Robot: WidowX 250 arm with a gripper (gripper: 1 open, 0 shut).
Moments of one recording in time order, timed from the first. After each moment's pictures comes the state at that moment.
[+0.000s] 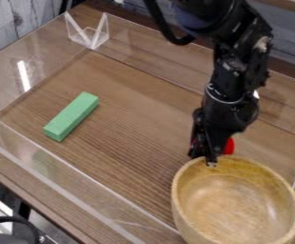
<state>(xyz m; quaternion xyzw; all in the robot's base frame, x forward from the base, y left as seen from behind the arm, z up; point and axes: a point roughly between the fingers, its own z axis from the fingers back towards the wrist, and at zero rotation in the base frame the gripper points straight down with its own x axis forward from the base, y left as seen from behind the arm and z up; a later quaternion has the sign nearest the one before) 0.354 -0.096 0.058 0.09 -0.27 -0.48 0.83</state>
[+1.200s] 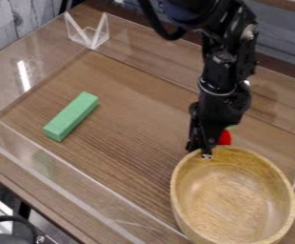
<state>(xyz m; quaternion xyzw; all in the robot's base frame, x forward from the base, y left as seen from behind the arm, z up) 0.363 -0.095 0.058 0.09 -0.29 -0.49 0.82</state>
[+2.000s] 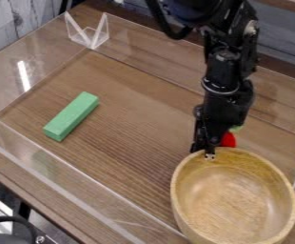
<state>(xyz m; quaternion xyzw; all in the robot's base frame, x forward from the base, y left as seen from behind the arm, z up) 0.370 -0.101 0.053 0.08 -0.30 -0.50 0.81</state>
